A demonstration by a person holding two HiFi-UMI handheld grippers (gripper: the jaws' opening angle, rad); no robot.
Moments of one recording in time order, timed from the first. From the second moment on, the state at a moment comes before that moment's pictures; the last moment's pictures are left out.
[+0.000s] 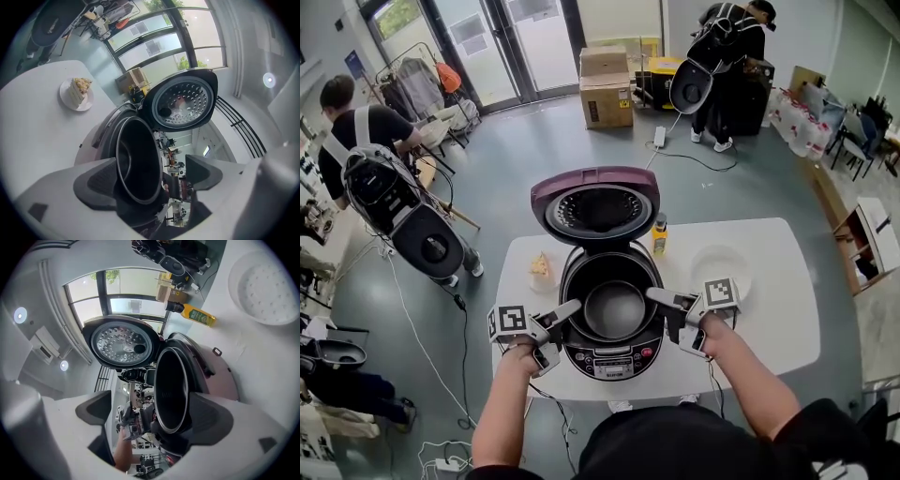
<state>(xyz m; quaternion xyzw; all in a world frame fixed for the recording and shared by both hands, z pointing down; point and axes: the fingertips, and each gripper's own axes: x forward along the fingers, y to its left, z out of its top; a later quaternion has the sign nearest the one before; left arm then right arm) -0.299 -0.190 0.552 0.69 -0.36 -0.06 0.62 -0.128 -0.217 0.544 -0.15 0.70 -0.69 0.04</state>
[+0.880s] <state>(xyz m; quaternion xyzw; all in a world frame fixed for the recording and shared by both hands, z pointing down) -0.323 -0.185 0.589 0.68 -0.42 0.04 0.60 -0.115 -0.217 0.588 -0.19 0.74 -0.64 -0.08</state>
